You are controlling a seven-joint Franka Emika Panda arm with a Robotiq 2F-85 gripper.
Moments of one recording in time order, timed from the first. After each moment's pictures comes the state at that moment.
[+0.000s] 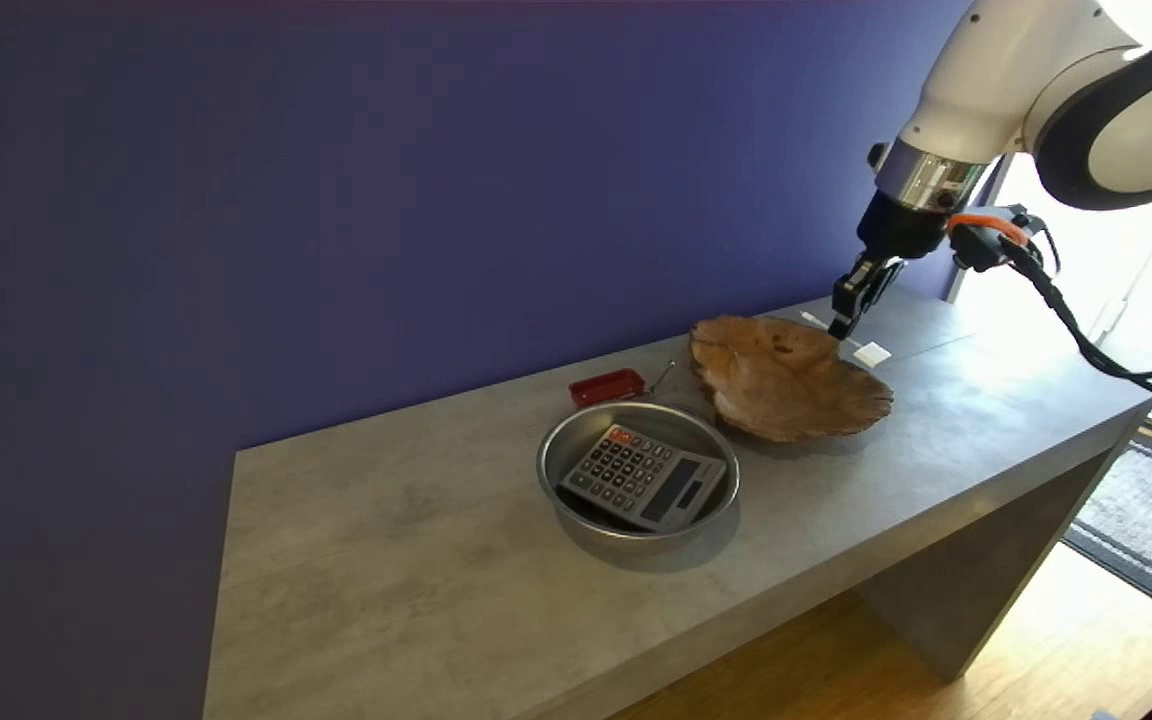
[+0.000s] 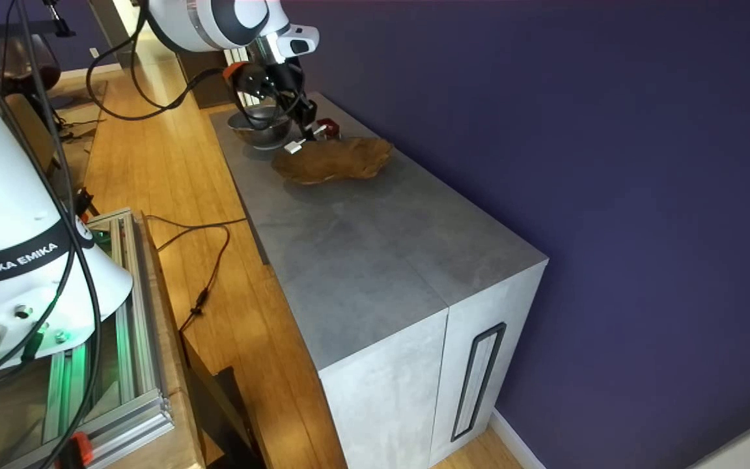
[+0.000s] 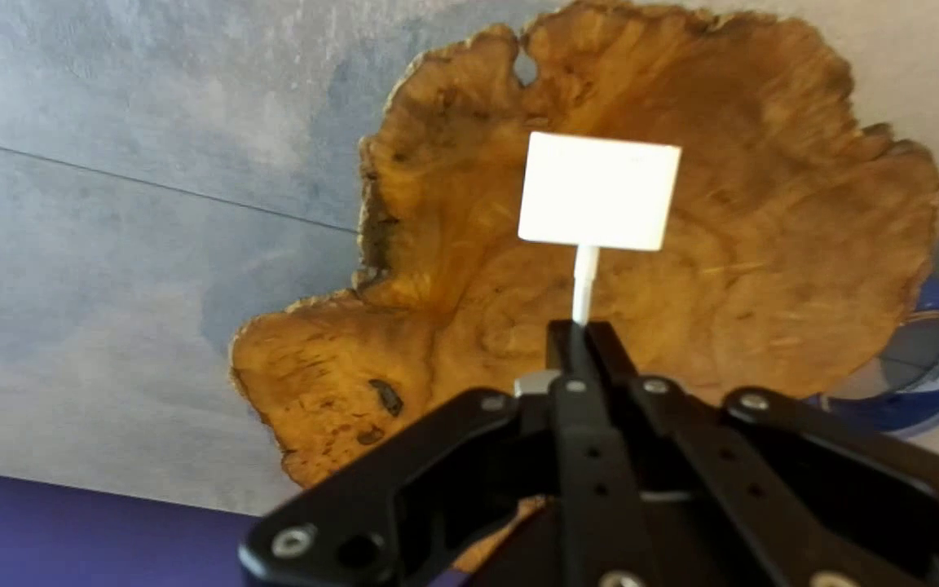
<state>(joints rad) 0.31 0.17 0.05 -2.53 -0.28 2.93 0.46</state>
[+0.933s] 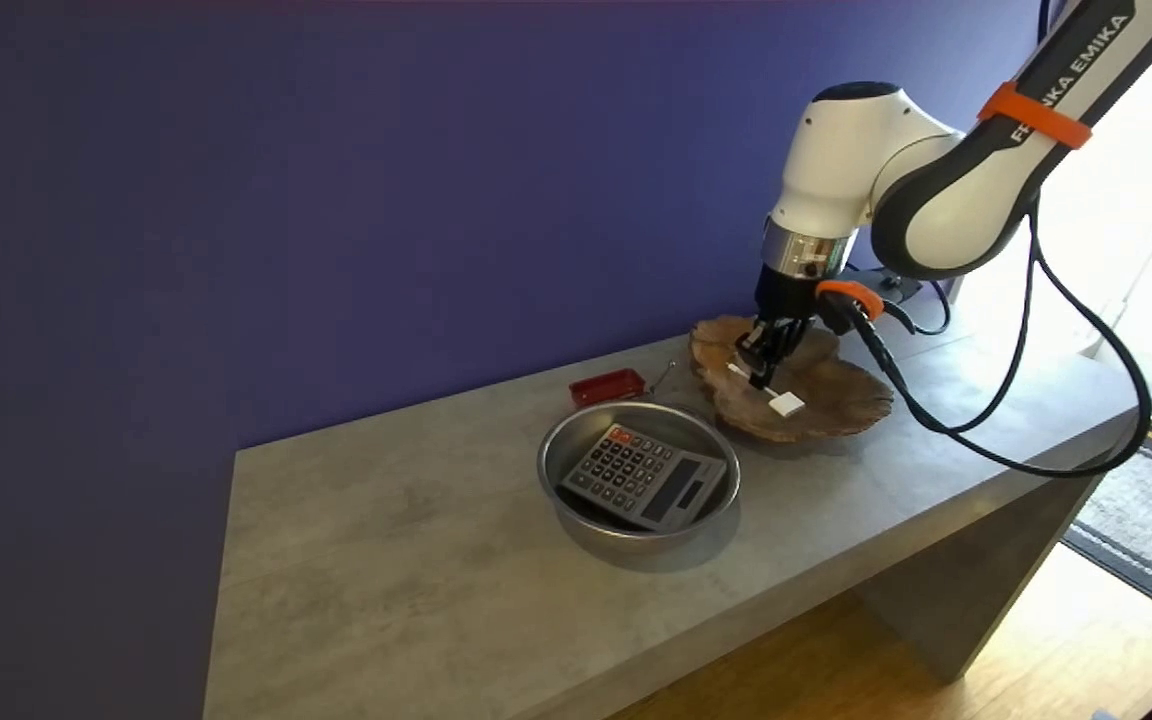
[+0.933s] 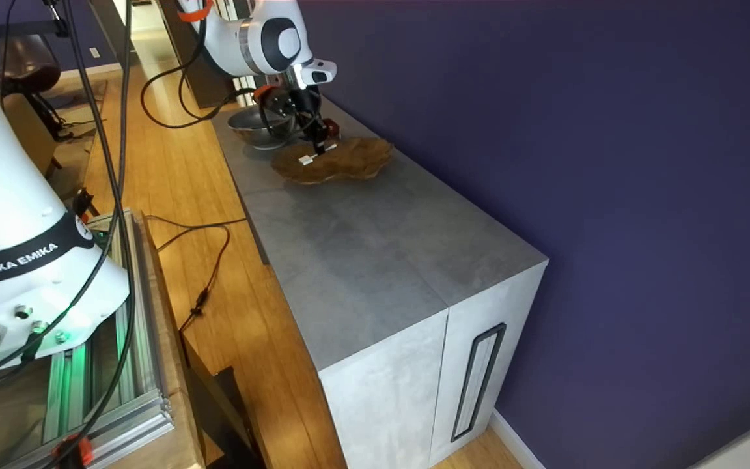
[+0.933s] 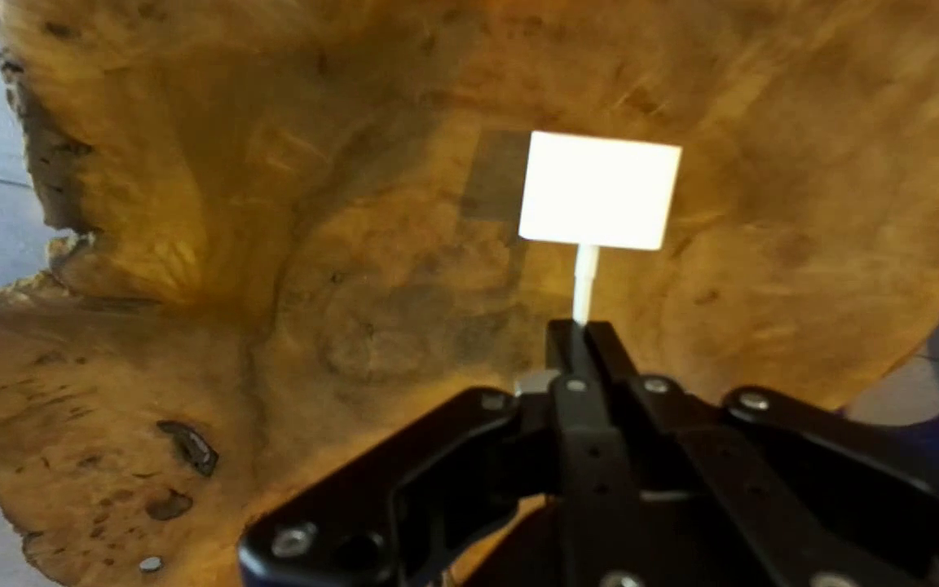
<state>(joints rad) 0.45 0.53 0.01 -2.17 -0.24 2.81 0.57</state>
